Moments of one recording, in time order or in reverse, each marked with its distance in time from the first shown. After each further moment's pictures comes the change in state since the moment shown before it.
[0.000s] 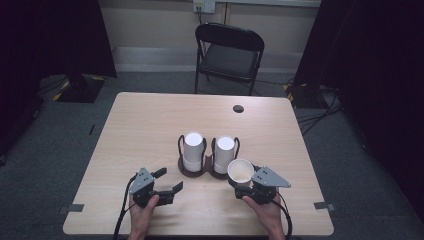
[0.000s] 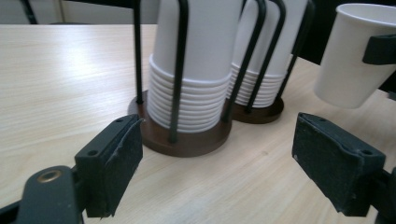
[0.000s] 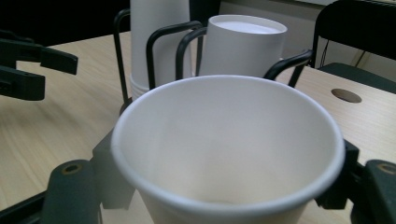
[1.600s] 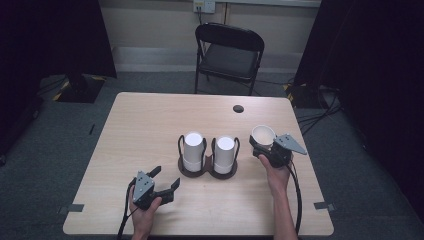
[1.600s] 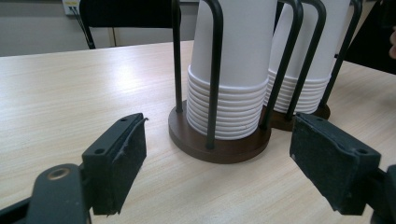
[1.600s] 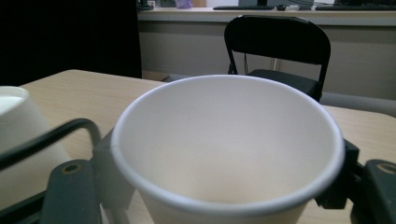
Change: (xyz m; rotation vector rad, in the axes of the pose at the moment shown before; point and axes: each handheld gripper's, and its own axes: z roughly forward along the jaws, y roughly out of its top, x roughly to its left) left arm -0.007 -0.007 0.000 -0.064 0.168 0.066; right arm -0.105 0.010 0.041 -0.108 -0.272 0.172
